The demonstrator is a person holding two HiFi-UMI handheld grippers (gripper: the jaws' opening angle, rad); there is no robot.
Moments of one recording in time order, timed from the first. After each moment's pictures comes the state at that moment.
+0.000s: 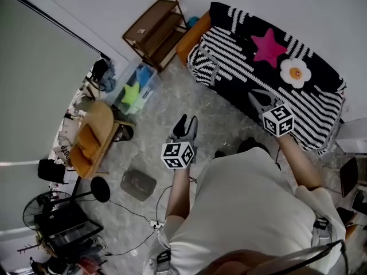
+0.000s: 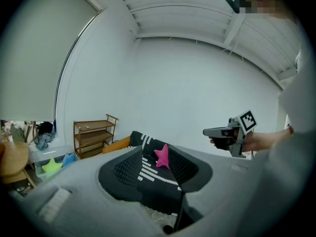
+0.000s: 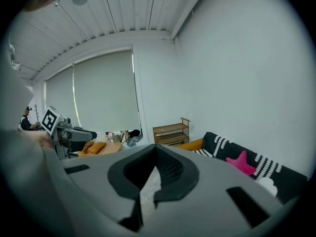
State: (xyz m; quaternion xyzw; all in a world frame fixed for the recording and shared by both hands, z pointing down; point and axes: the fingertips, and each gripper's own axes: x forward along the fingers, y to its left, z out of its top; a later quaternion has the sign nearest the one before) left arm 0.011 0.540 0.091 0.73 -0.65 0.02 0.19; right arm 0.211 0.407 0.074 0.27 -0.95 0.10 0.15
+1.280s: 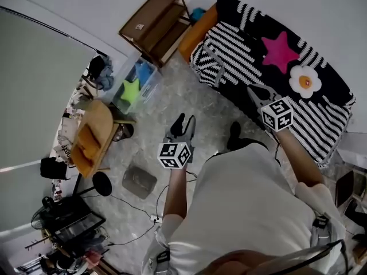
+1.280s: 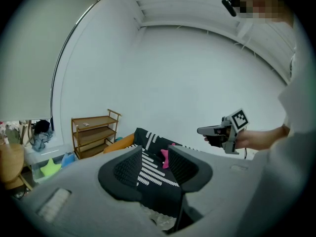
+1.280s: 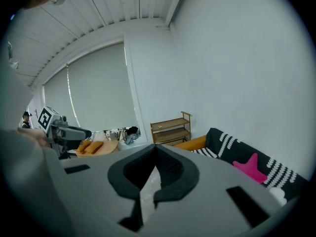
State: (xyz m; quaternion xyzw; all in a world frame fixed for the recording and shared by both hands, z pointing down) left arm -0.054 0.399 0.112 0.72 -0.65 0.05 0.22; right arm 0.135 0.238 0.112 0.24 -0.94 0.13 0.19
